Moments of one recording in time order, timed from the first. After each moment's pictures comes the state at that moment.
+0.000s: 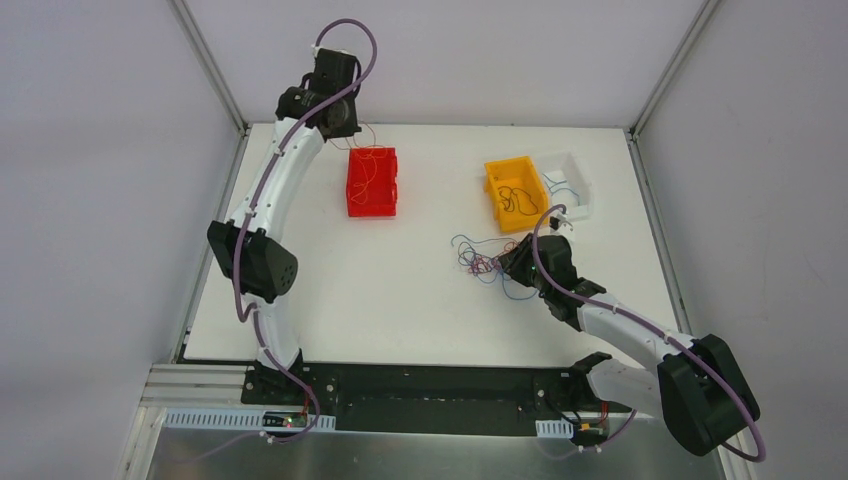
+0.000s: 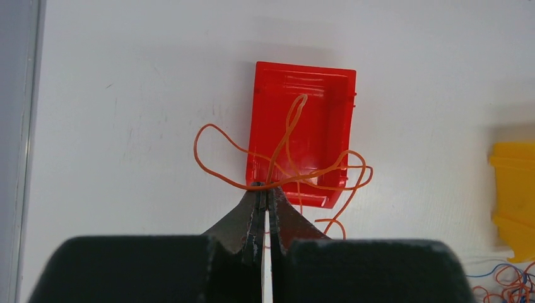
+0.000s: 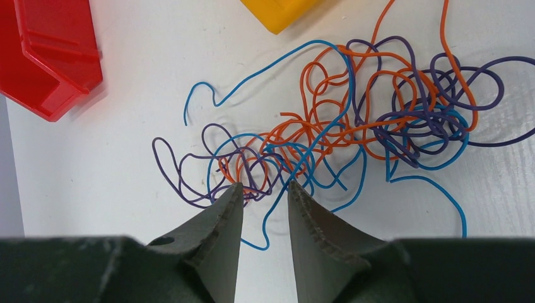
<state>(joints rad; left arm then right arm) -0.31 1.90 2.15 -0.98 -0.34 -0.30 0.51 1.10 0.41 0.07 0.17 0.87</state>
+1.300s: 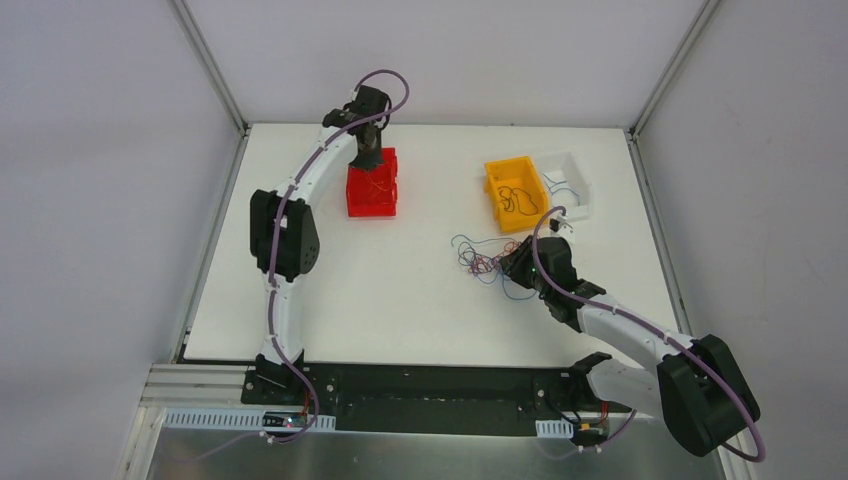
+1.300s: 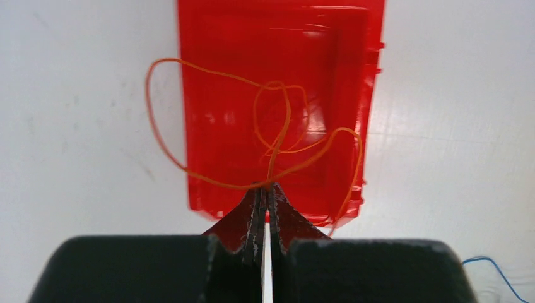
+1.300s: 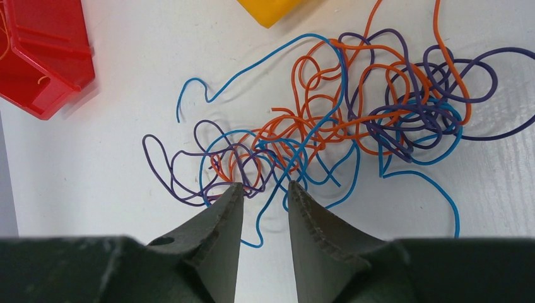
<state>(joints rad) -0.32 2.12 2.02 -0.90 -0.30 -0.31 0.51 1.10 0.40 0.07 0.18 0.87</state>
